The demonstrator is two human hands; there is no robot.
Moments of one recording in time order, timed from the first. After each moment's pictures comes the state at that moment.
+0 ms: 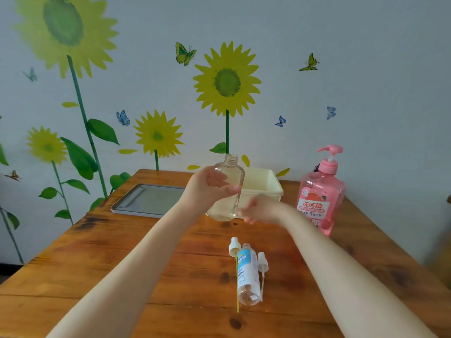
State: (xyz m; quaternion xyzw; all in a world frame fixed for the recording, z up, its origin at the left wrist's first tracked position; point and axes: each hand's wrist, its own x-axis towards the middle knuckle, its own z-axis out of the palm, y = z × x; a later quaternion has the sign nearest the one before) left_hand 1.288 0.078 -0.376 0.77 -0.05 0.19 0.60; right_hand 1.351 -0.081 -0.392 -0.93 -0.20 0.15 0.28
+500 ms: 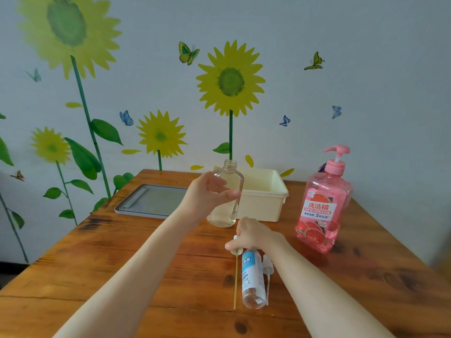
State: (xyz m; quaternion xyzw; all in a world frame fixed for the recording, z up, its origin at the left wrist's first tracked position) left_hand 1.288 0.085 -0.385 0.78 -0.04 0.18 0.60; right_hand 1.351 -0.052 -0.454 -0.96 -0.22 0.11 0.14
